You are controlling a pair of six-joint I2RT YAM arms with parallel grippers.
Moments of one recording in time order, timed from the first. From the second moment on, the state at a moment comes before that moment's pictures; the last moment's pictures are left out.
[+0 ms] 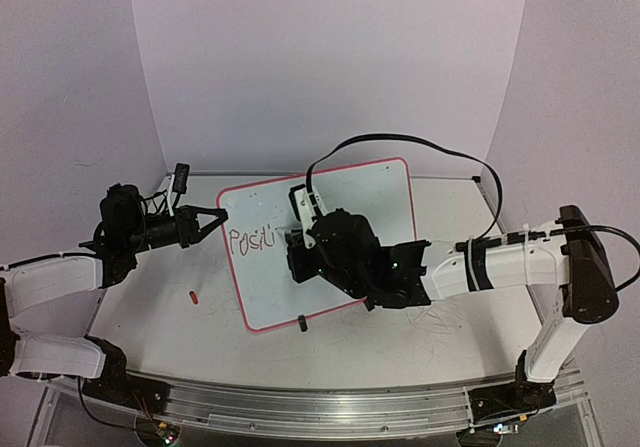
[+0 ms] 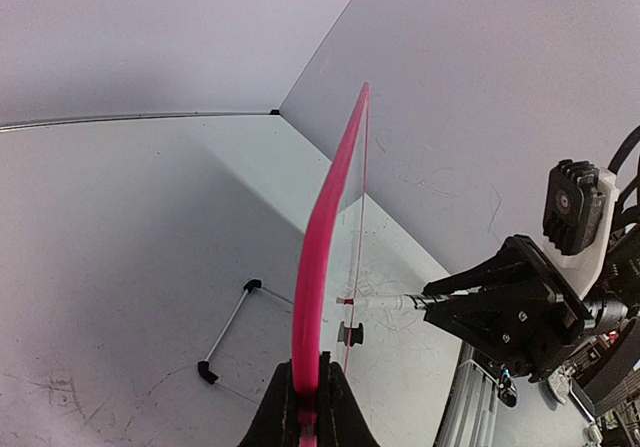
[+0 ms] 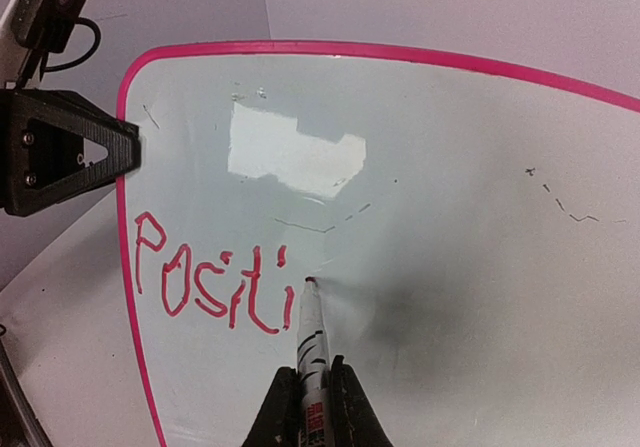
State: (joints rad) left arm -0.34 1.10 0.53 0.45 0.73 -0.45; right arm 1.21 1.76 1.24 0.15 0.53 0.28
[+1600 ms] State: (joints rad) left arm -0.35 1.10 0.53 0.45 0.71 -0.45; right arm 1.23 1.76 1.21 0.09 0.53 0.41
